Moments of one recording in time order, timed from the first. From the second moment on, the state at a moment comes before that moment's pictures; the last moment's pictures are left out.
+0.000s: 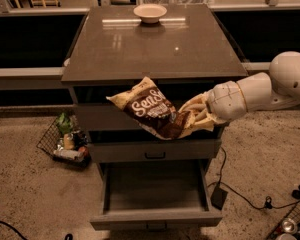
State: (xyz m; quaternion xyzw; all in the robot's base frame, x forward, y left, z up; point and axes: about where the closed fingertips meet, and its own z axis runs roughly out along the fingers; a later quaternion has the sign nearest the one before) arm 0.517 -0.090 0.808 -0.72 0.46 0.29 0.44
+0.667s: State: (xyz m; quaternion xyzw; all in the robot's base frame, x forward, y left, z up) arm 0.516 -0.088 0.800 -0.72 0.45 0.30 0.44
